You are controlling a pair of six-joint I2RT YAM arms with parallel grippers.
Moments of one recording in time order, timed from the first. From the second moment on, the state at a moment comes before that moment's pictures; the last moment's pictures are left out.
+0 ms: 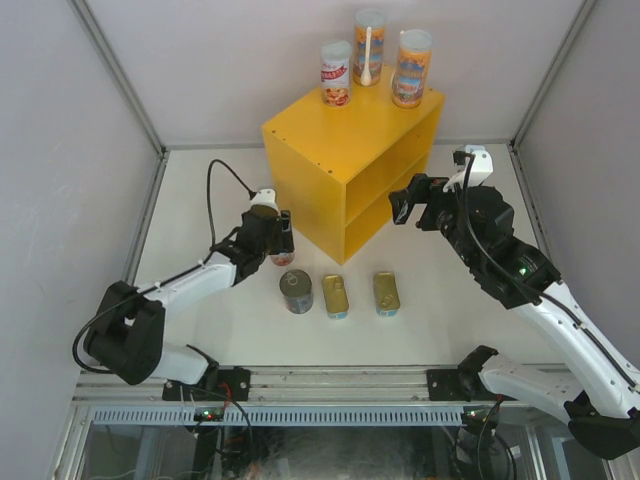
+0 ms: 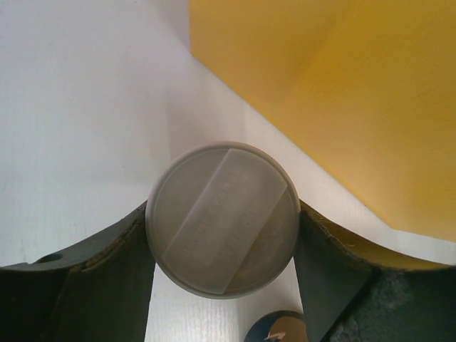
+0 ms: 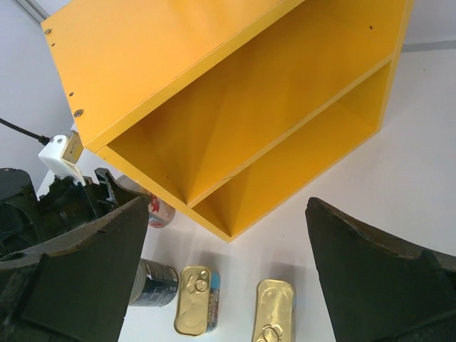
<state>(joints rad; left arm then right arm) -0.53 1.40 0.80 -0.03 -0.31 -0.40 0.64 0.94 1.20 -0.50 0.33 0.40</state>
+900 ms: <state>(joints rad) -0.56 0.85 1.18 -0.60 -0.28 -0.28 0.66 0.94 1.25 -0.46 0.36 0.36</state>
